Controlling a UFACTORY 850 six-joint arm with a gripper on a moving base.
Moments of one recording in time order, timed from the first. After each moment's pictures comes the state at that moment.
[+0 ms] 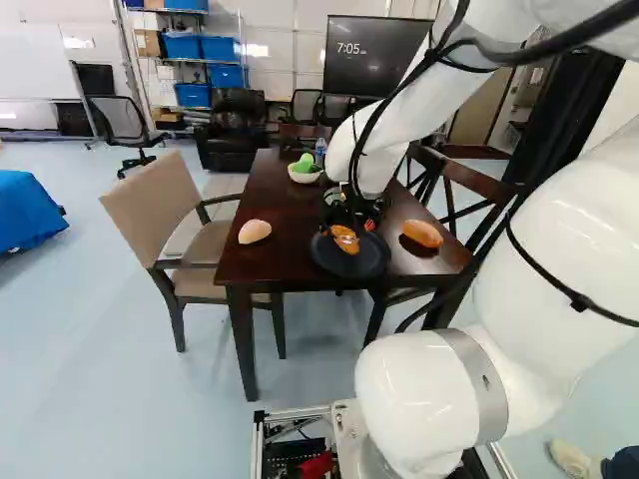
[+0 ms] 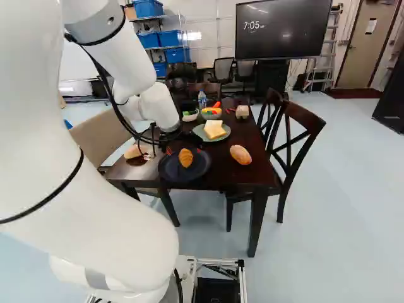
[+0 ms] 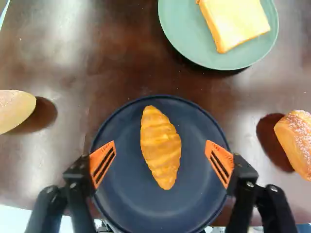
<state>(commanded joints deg) 0.9 5.5 -34.6 -3.6 -13.5 0.0</state>
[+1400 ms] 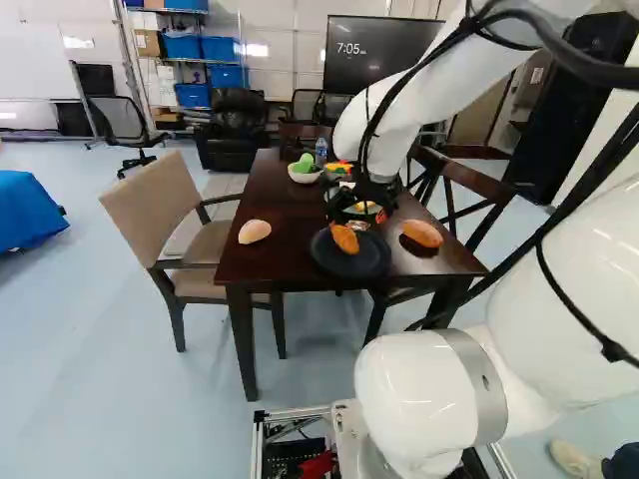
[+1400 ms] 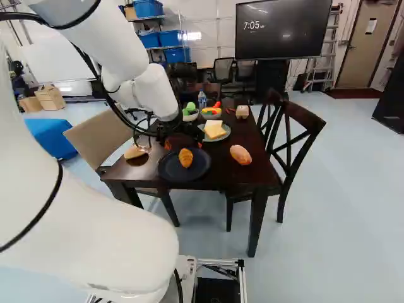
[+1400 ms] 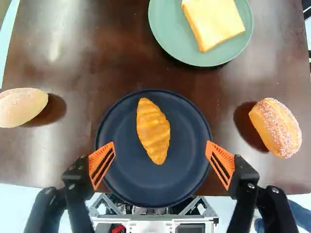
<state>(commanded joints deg) -0.8 12.9 -36.3 -3.6 -24.9 0.0</state>
